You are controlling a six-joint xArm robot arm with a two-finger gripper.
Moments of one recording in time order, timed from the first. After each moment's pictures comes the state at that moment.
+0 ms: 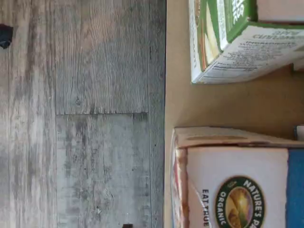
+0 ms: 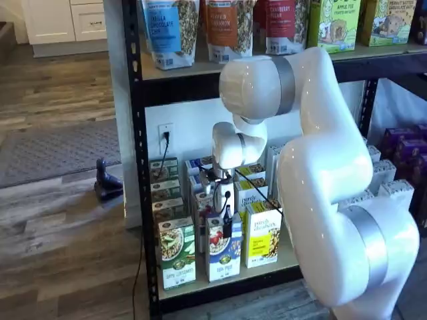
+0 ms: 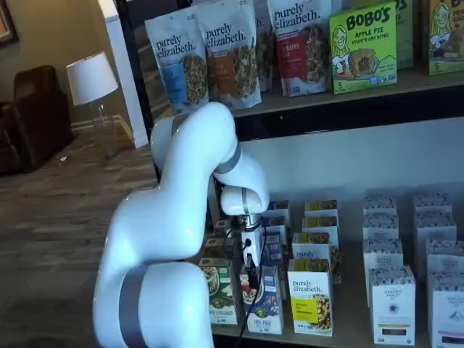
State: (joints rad) arm 0.10 1.01 -1.59 0.03 0.65 -1.49
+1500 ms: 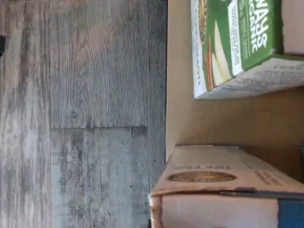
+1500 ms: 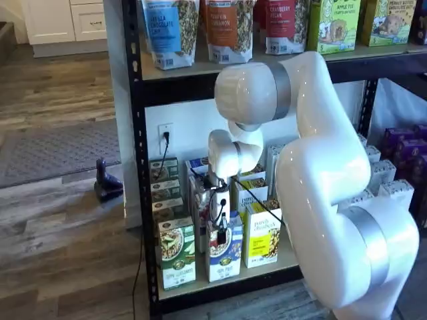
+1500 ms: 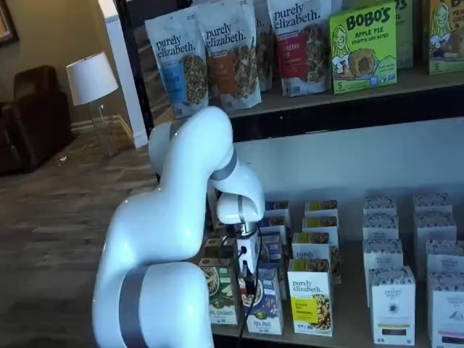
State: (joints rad) arm 0.13 1.04 -1.58 0.04 0.60 -1.47
